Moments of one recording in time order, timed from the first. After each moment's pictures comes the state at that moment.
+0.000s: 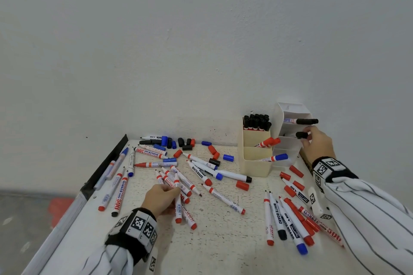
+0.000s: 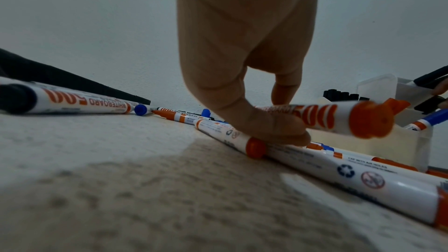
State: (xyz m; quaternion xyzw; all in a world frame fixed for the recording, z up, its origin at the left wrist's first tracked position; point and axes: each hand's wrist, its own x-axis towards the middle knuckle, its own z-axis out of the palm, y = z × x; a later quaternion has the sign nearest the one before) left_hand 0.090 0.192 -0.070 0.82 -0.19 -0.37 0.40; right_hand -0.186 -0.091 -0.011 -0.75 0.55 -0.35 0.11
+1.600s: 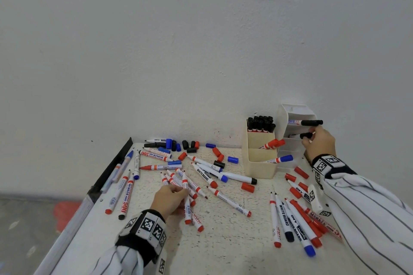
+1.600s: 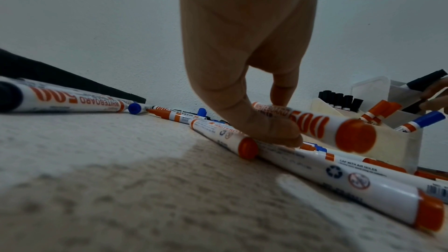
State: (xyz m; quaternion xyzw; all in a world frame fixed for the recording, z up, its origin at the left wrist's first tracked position) left_hand 0.088 0.189 -0.067 0.81 -0.23 -0.35 0.40; right_hand -0.173 -0.091 -0.005 -0.73 0.57 -0.37 0.10
